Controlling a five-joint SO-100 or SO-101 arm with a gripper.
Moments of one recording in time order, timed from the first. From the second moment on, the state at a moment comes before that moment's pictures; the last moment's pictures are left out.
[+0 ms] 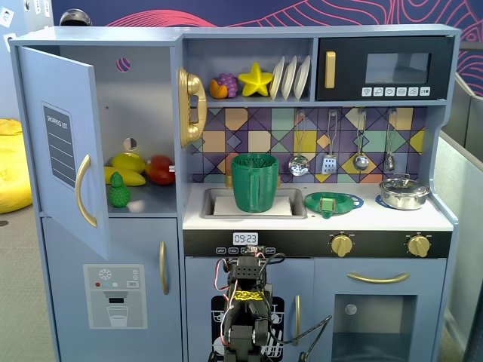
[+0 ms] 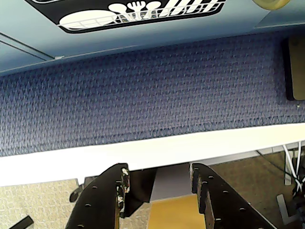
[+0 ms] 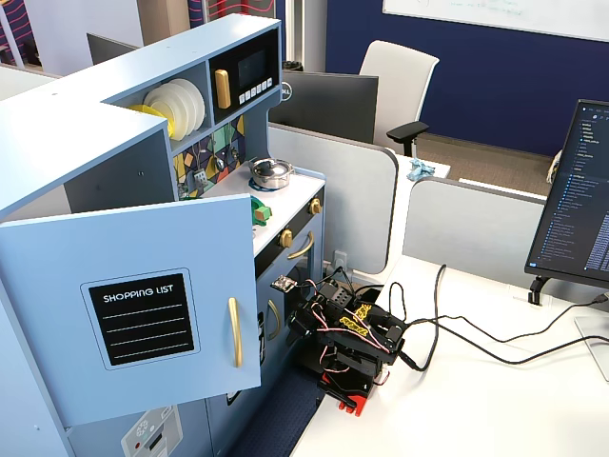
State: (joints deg) arm 3.3 182.5 171.4 77.9 -90.5
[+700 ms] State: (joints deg) arm -16.1 180.2 167.4 60.9 -86.7
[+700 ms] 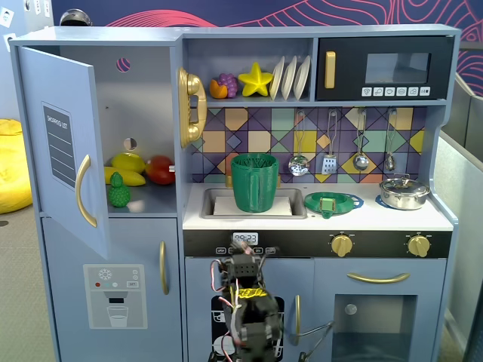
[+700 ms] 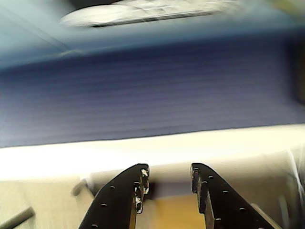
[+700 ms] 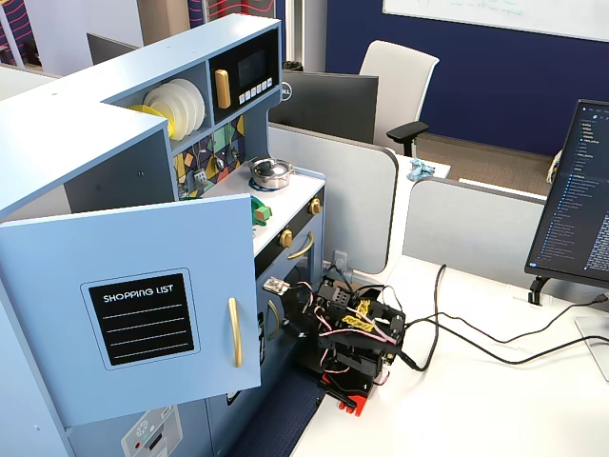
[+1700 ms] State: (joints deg) arm -43.6 124.5 131.0 -11.3 -99.4
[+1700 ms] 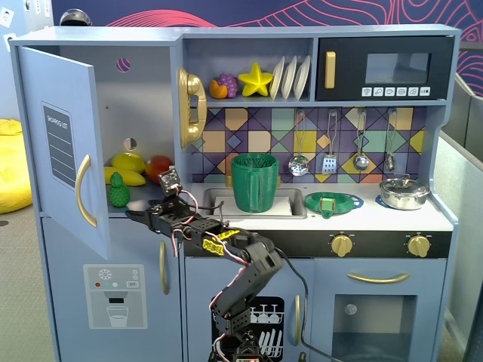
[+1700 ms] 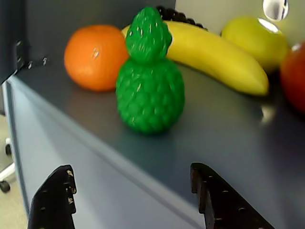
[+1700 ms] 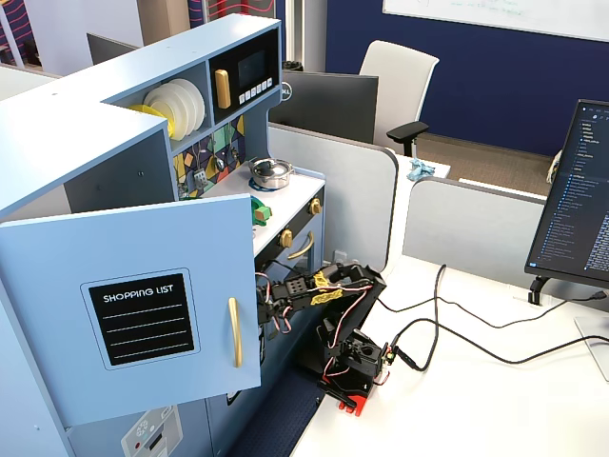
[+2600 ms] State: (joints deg) arm -41.8 88.9 103.4 -24.8 -98.2
